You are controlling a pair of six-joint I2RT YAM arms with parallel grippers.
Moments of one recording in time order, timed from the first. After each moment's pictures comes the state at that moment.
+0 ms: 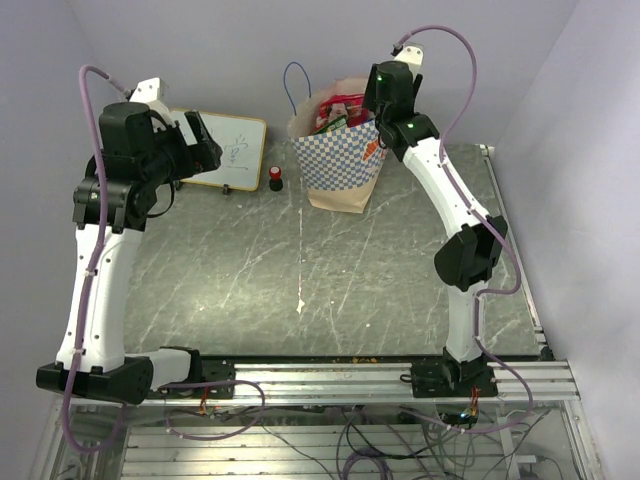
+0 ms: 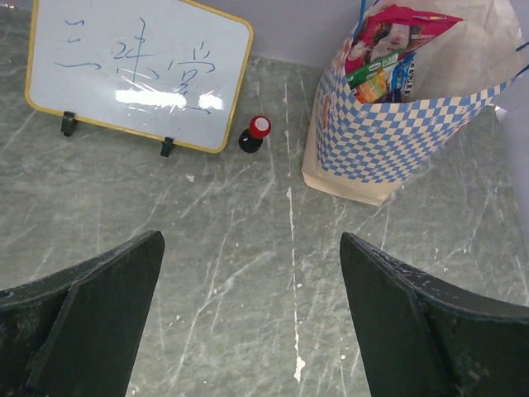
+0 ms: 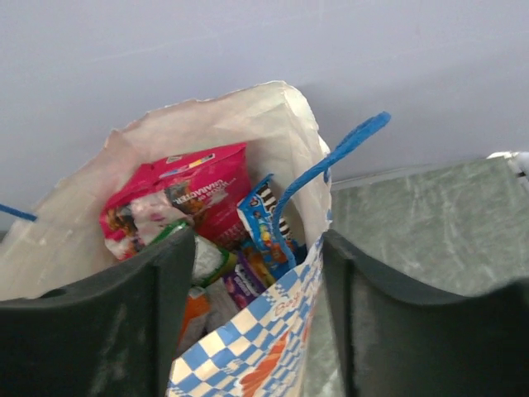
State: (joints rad) left arm -0.13 1.24 1.71 -0.85 0.04 -0.33; right arm 0.42 2.10 2.26 -0.39 0.57 0.22
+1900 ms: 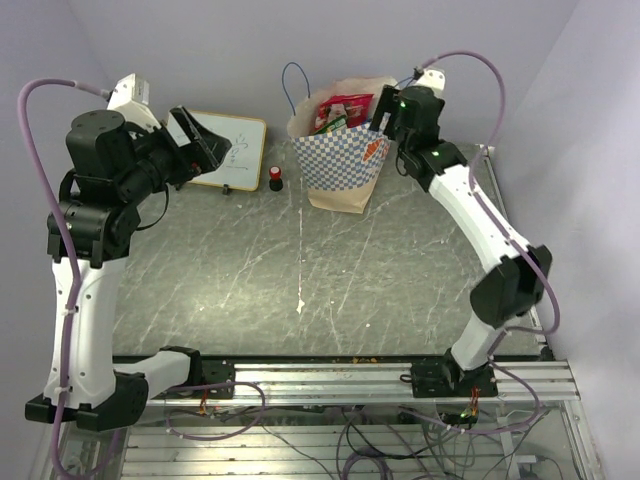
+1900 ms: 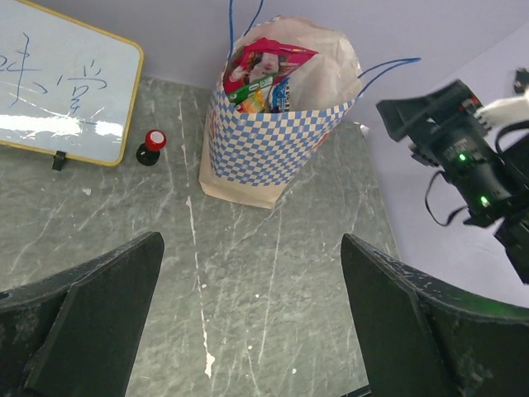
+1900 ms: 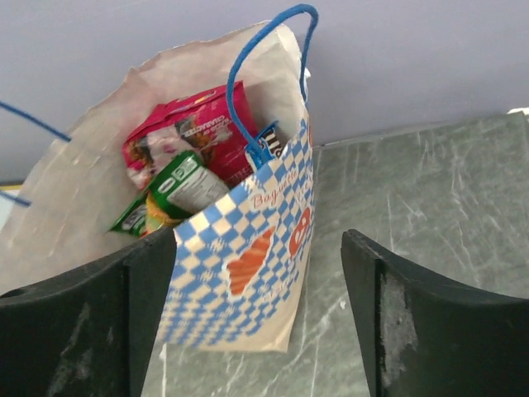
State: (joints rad) left arm -0.17 1.14 1.78 -0.85 0.19 -0.52; right arm 0.41 1.68 1.72 -0.28 0.46 0.31
